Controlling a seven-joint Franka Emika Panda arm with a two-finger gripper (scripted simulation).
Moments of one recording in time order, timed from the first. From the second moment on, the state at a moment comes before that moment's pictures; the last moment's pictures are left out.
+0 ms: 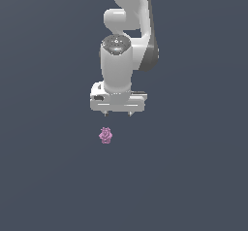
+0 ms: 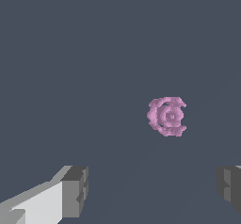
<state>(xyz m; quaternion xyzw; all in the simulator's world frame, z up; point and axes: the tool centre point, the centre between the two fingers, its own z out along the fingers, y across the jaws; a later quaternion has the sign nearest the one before) 0.002 -0.025 0.181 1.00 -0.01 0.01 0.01</state>
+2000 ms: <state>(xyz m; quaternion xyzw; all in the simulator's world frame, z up) 0.028 -0.070 0.125 0.98 0.18 0.01 0.01</state>
